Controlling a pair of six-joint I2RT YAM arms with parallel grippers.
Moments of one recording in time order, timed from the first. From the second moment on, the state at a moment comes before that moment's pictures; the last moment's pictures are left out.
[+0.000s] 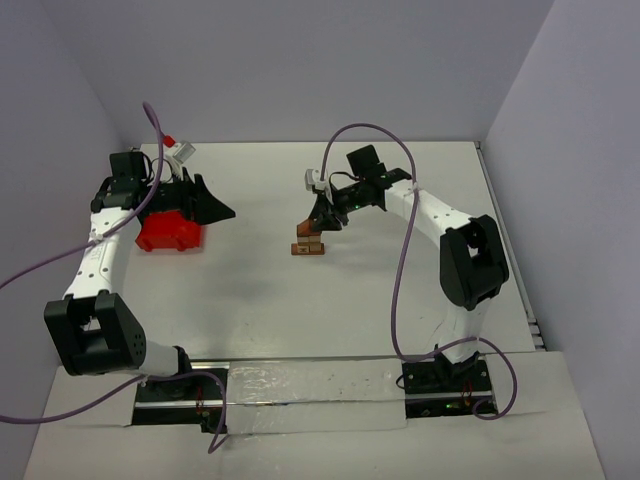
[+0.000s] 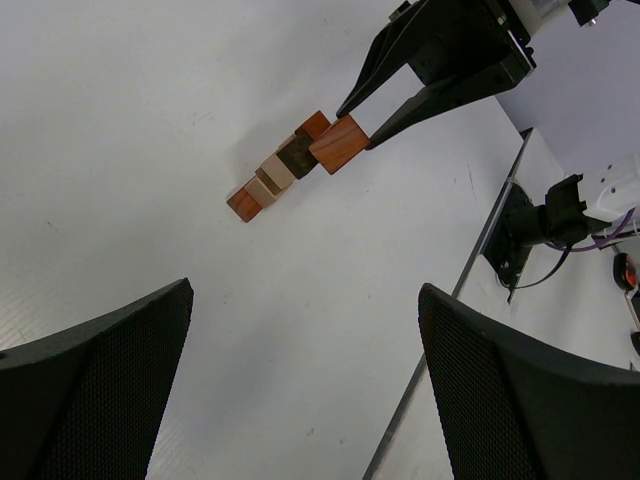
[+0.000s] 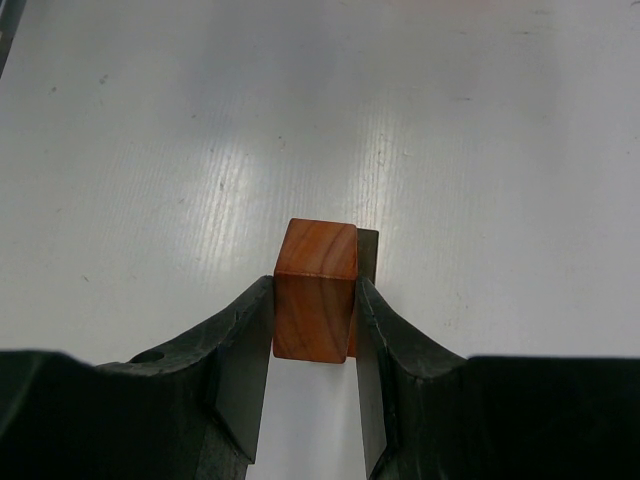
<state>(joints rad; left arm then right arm) 0.10 1.42 1.24 -0.64 1.10 0.16 0.44 1.85 1.46 -0.54 -0.98 -0.90</state>
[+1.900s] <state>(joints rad) 0.10 1.46 1.26 -0.64 1.10 0.16 0.41 1.89 1.48 -0.51 -1.06 -0.90</state>
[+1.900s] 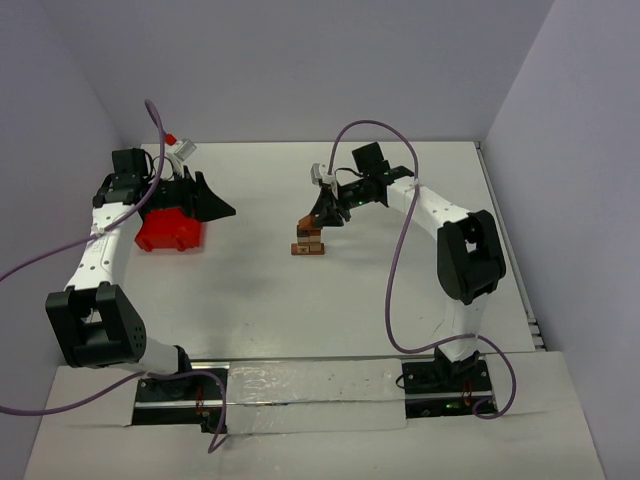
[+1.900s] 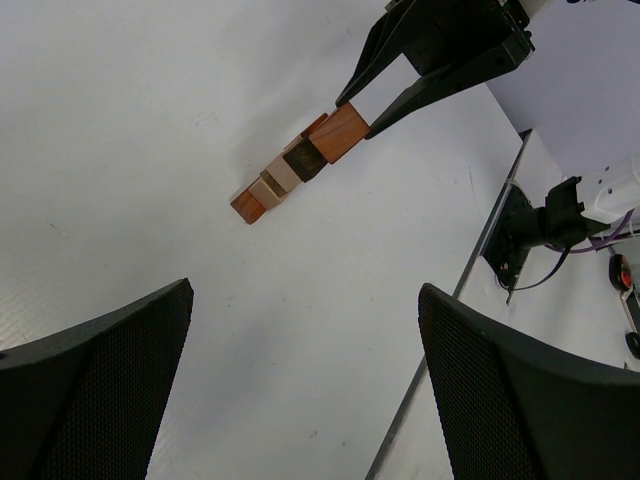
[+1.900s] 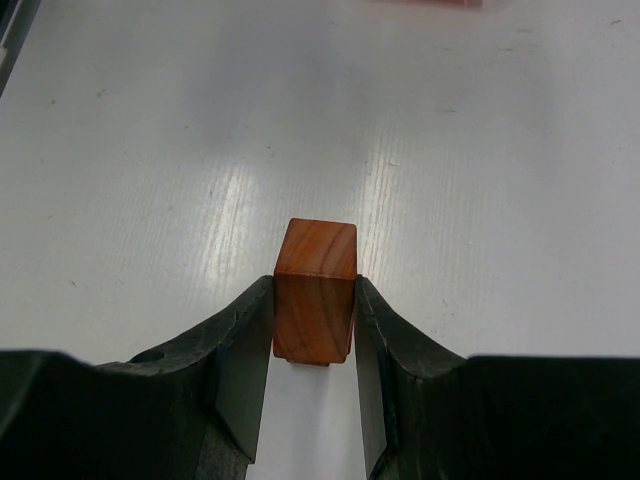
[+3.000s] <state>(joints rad) 0.10 1.46 1.26 -0.63 1.10 0.16 0.41 1.92 1.48 -0.50 -1.06 -0.90</state>
